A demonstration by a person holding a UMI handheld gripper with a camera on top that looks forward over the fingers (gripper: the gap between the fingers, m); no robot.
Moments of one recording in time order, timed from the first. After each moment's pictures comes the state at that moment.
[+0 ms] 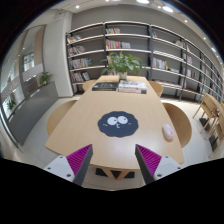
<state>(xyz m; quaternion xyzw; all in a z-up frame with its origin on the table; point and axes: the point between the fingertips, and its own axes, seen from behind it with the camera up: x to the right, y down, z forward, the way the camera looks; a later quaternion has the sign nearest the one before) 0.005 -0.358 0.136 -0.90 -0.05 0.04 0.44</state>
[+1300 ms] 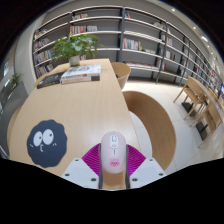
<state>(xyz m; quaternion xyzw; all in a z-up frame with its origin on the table) 0.256 -0.161 0.037 -0.93 0.06 -0.05 0.36</state>
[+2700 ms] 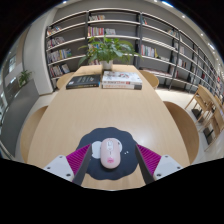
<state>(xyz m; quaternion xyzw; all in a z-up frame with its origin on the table) 0.019 -0.135 0.068 -0.92 0.02 -0.02 0.38</state>
